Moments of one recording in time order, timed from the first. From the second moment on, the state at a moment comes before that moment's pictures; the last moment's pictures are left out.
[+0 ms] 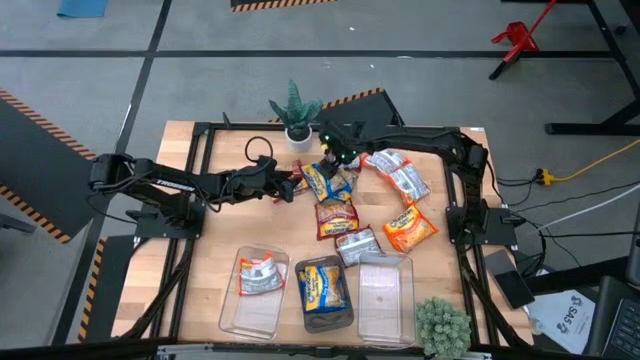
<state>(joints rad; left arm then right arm) 0.14 1.29 0.49 0.40 -0.40 -0.76 -0.37 1.99 1.61 -0.76 0.01 0.35</state>
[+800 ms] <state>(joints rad) 0.14 1.29 0.49 0.39 -0.37 -0.76 -0.38 2.02 1.43 -0.46 -0.23 0.30</state>
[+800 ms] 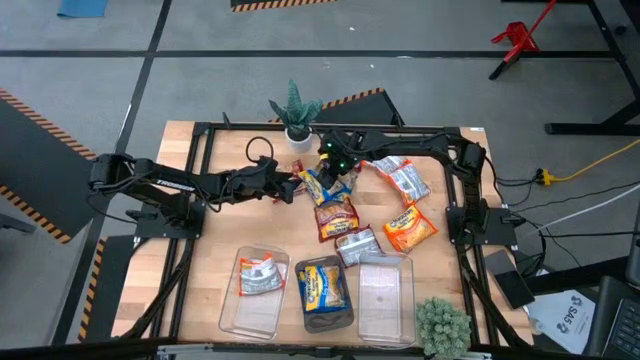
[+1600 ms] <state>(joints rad) 0.14 1.29 0.50 0.38 -0.38 -0.86 -0.38 1.87 1.49 -0.49 -0.21 0.29</state>
